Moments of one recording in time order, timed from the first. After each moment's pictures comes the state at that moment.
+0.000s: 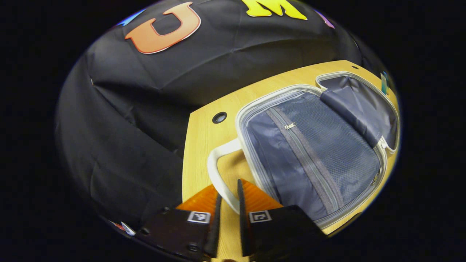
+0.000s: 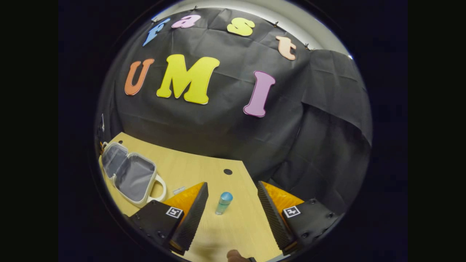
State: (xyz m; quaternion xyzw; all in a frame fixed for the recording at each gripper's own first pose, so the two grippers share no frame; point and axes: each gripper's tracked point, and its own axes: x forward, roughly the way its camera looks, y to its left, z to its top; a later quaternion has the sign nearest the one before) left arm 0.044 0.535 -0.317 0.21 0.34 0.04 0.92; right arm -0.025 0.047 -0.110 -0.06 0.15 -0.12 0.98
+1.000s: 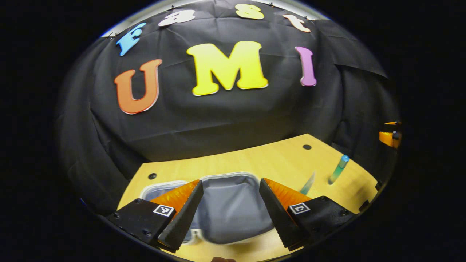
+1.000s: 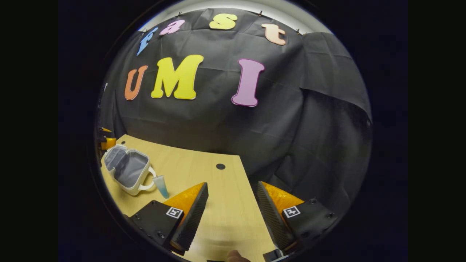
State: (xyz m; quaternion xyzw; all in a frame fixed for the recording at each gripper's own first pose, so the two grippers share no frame) left arm 0.041 0.114 -0.156 0.07 0.15 -0.07 0.98; right arm -0.017 -0.071 -0.147 -0.01 0.16 -0.06 0.98
